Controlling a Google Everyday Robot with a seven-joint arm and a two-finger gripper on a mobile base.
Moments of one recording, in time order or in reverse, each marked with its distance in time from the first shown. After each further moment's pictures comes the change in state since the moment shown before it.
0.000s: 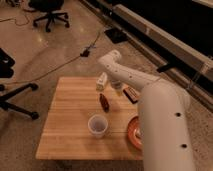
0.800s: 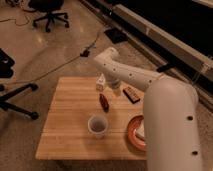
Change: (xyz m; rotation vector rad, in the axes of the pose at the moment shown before) arm -0.022 0.027 -0.036 0.011 0.000 -0.020
